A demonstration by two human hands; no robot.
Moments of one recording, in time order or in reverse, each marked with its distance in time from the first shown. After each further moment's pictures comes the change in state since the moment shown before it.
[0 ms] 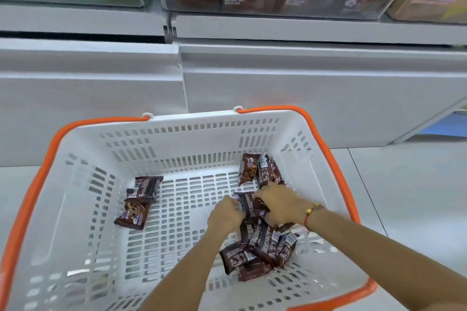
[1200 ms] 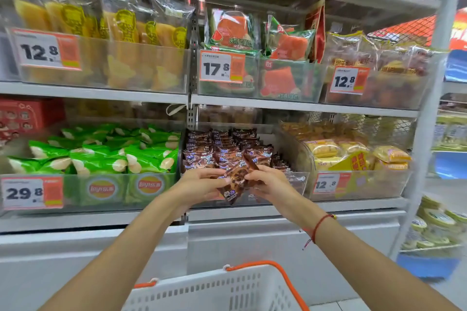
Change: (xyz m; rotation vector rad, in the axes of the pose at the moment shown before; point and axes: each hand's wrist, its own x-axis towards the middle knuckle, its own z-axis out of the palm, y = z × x) left_hand -0.226 0.212 -0.267 -0.494 0.136 0.798; right_hand -0.151 -0.025 -0.326 1.497 0.884 -0.155
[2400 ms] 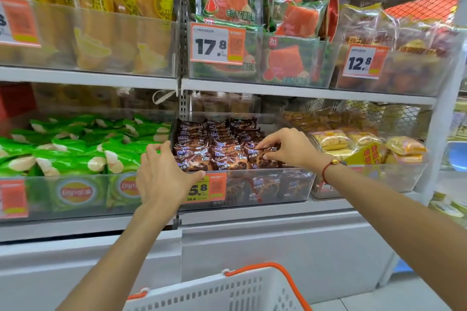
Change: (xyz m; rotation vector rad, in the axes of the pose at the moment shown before) left_hand 0.032 -0.009 -0.023 0.947 0.749 0.178; right_hand 0.081 -0.034 -0.060 -1.258 0.075 -0.481
